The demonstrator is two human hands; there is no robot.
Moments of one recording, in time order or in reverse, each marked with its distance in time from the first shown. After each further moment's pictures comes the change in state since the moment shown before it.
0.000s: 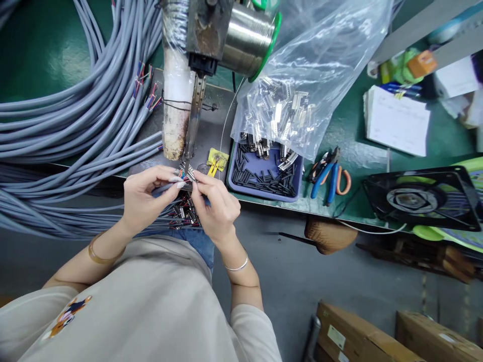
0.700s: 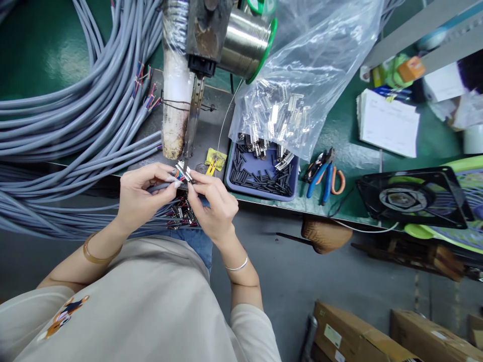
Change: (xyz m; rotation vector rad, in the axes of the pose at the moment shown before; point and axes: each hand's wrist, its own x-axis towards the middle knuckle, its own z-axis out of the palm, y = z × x) left_hand 0.007 0.006 -0.003 0.055 -0.007 0.106; right_hand 0.002 0.001 -0.003 0.062 -0.022 -0.020
